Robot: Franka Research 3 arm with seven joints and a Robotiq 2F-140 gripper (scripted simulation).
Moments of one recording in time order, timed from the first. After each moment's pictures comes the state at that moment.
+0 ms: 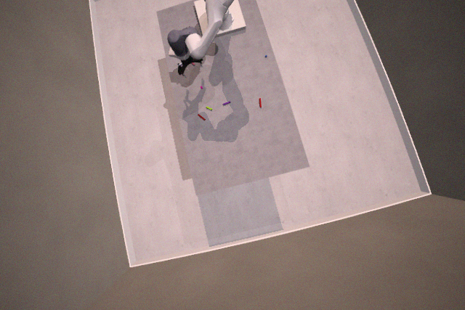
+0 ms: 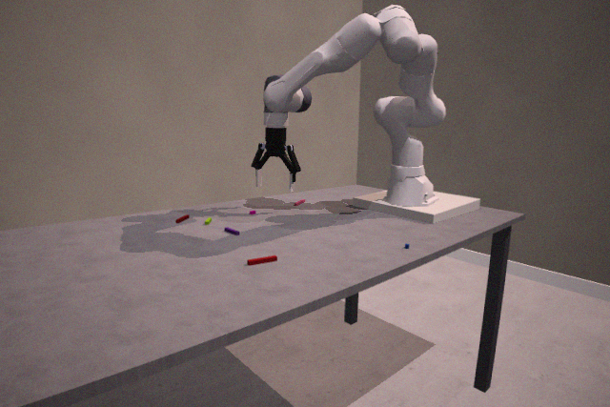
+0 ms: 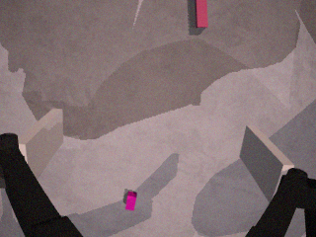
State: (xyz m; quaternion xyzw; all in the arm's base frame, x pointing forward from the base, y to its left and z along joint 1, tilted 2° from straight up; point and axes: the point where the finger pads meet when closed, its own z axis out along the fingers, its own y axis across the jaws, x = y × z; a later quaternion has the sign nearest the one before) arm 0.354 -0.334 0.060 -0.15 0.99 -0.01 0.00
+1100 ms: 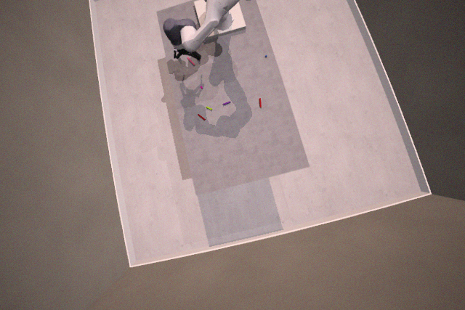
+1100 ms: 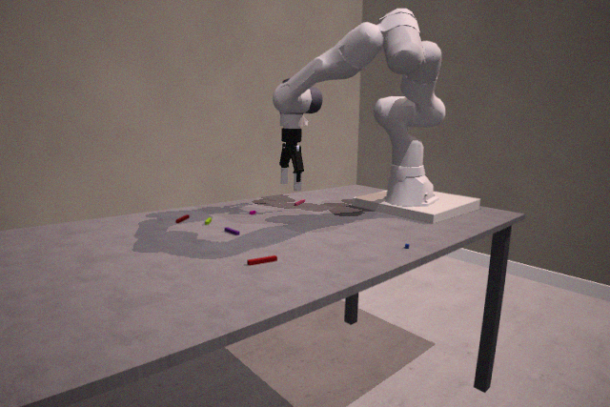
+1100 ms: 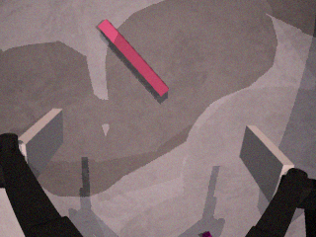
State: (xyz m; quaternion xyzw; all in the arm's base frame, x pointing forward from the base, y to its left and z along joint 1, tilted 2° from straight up) arm 0.274 -0.338 0.055 0.18 0.98 -0.01 0.01
